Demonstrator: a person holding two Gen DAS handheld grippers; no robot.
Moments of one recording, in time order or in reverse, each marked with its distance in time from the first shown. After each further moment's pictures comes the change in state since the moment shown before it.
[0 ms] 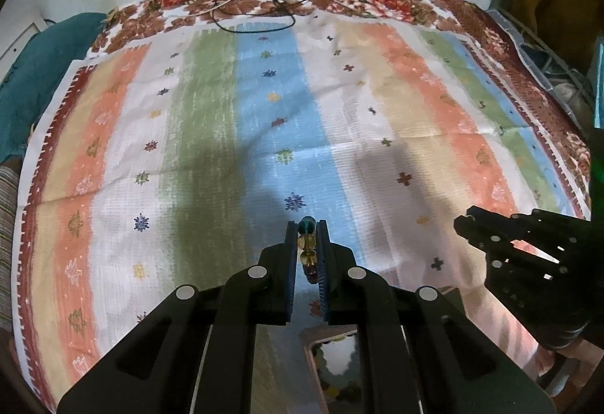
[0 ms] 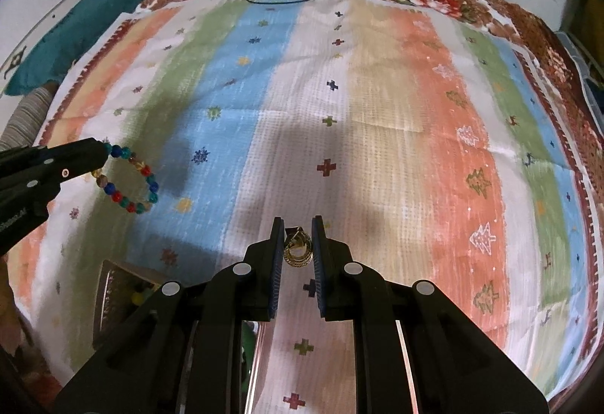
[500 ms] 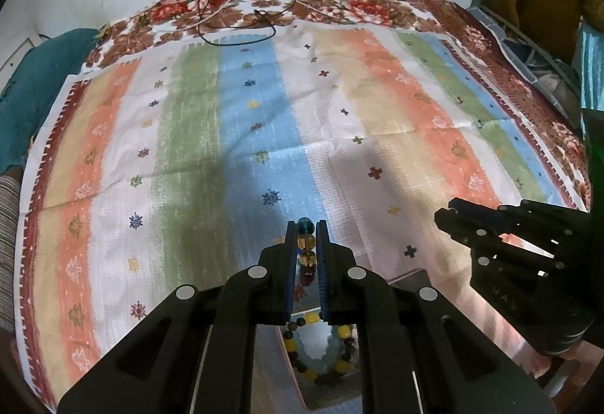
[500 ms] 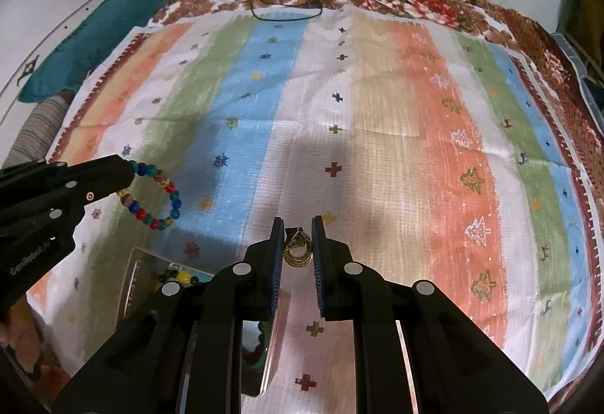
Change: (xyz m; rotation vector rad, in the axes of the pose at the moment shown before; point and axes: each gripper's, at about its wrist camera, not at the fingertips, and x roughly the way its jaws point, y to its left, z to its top) left arm -0.024 -0.022 -0.012 0.038 -0.034 -0.017; right arm -0.032 0.003 -0.012 0.006 -0.055 0.033
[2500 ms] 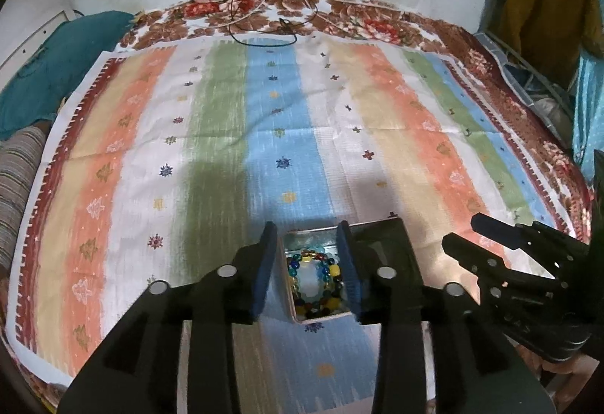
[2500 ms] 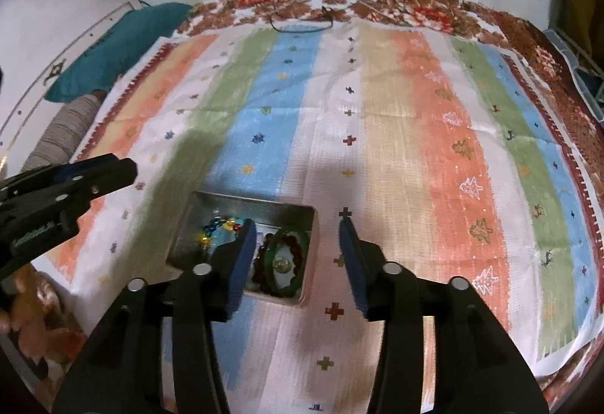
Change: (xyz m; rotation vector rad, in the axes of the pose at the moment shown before) left arm -0.071 0.005 -0.060 -0.105 -0.051 0.002; right arm -0.071 0.016 -0.064 0.008 -0.071 0.062
